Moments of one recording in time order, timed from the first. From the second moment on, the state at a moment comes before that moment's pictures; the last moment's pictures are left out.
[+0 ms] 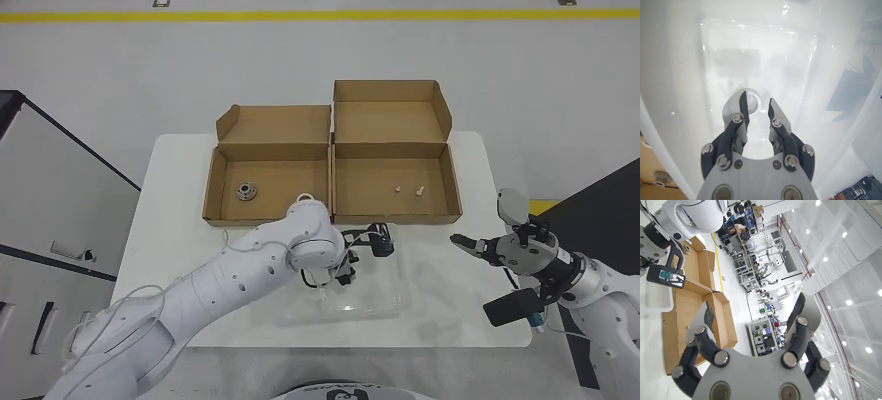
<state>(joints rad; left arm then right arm) 0.80 -1.29 -0.48 -1.56 0.78 -0.39 -1.33 -1.96 -0.94 1.91 -2.10 -2.15 -0.22 -0.89</state>
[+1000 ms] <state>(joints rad) 0.76 -1.33 -0.43 -1.44 0.83 -0.40 -1.34 -1.96 -0.94 1.91 -2.10 -2.15 -0.22 -0.89</state>
